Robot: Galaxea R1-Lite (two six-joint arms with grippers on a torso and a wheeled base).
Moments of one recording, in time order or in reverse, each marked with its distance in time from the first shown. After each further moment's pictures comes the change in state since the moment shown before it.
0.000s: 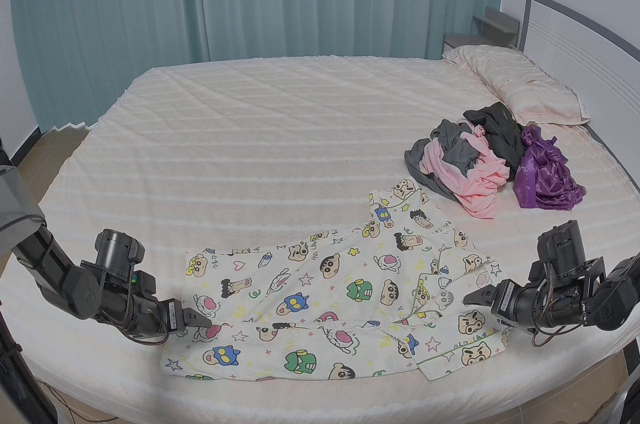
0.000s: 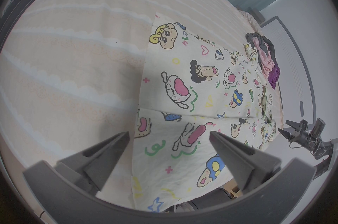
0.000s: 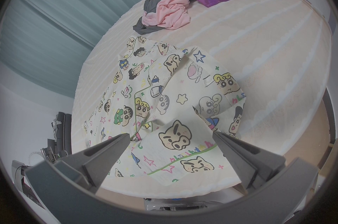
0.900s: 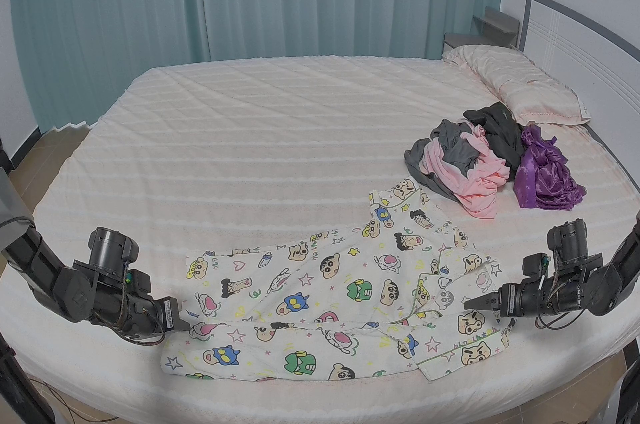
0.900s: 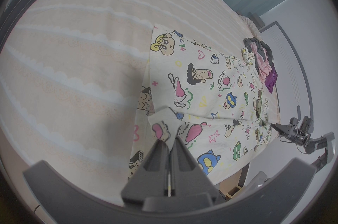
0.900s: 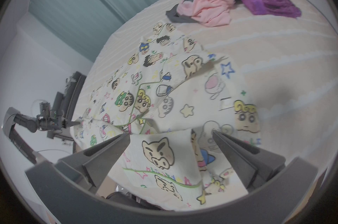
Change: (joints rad) left arm -0.005 -0.059 0.029 0.001 -0.001 -0.044; right arm -0.225 0.165 -0.007 -0.151 0.334 -0.524
